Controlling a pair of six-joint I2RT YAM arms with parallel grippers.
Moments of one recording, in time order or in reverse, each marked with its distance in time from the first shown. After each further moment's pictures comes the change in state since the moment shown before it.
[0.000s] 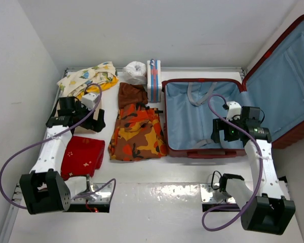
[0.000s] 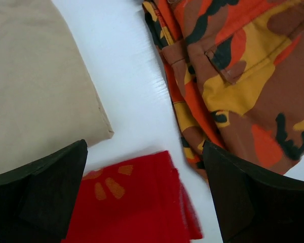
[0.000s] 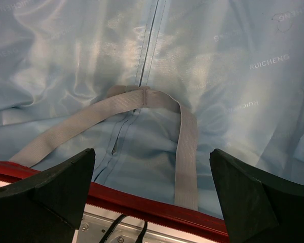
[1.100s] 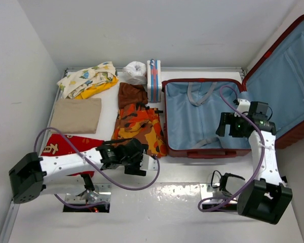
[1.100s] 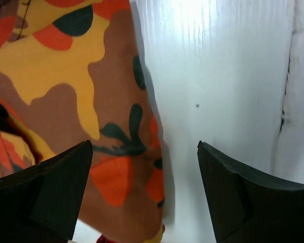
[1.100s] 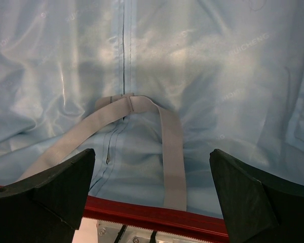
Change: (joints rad) left arm -1.188 -0.027 -0.267 0.121 -0.420 0.327; right arm -0.131 0.116 0.065 -0.008 -0.024 0.085
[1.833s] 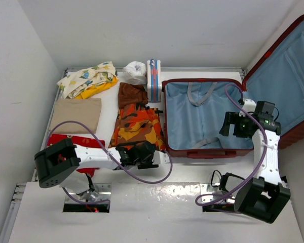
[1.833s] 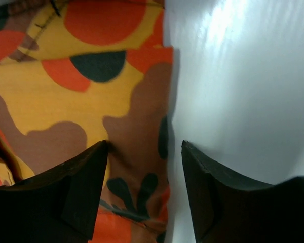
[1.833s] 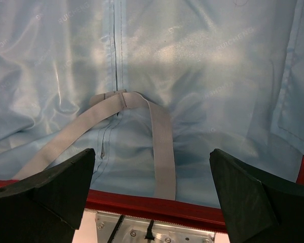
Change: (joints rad) left arm -0.050 0.323 -0.023 0.404 -0.163 -0.197; right arm -0.087 0.013 0.040 -0.050 -0.037 -0.047
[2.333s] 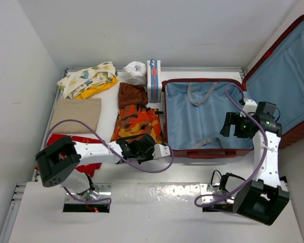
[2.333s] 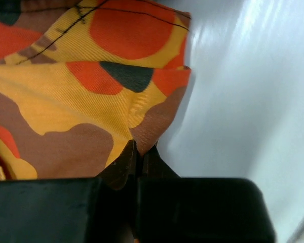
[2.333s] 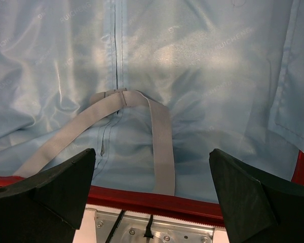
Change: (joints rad) left arm 0.069 0.051 0.105 -0.094 0.074 -0.079; right arm -0.012 -0.021 0.002 -0.015 -0.008 -0.016
